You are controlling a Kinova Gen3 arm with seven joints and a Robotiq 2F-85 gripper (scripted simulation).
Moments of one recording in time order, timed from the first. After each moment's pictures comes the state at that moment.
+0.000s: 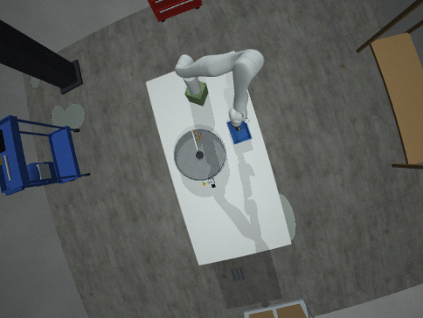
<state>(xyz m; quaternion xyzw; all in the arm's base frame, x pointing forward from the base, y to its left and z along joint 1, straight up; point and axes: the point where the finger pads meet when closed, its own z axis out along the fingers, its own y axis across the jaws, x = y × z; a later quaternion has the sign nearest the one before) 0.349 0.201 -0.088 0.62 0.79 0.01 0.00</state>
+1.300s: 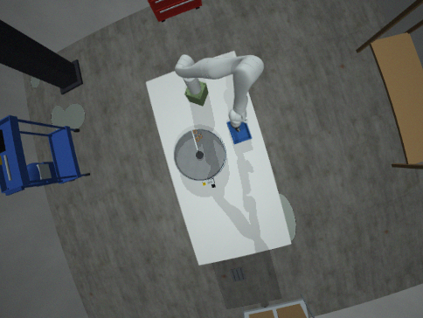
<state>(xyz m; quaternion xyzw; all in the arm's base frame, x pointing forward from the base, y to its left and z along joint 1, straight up) 0.349 0.199 -0.106 0.62 0.78 0.00 0.00</state>
